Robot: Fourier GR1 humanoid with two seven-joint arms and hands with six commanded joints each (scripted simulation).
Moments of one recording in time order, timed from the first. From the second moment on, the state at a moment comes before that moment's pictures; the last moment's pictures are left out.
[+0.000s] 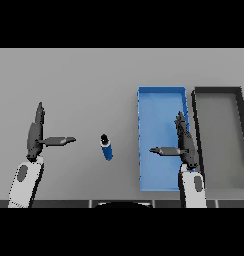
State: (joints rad) left arm -0.11 0.43 -0.16 -1.48 0.24 0.26 0.01; right arm 0.00 0.00 0.00 -1.57 0.00 0.00 0.00
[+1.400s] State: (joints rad) left arm -0.04 0.61 -0.51 -1.71 0.12 -0.22 0.02; right arm 0.06 -0.16 0.10 -1.69 0.17 0.07 -0.05
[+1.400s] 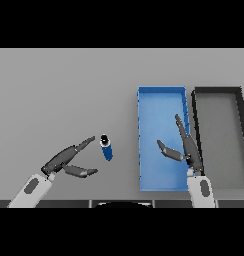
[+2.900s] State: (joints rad) left arm -0.17 0.19 -0.58 -1.40 0.09 -0.14 -0.12; right arm 0.06 -0.16 0.09 -1.68 0.17 0.07 -0.06
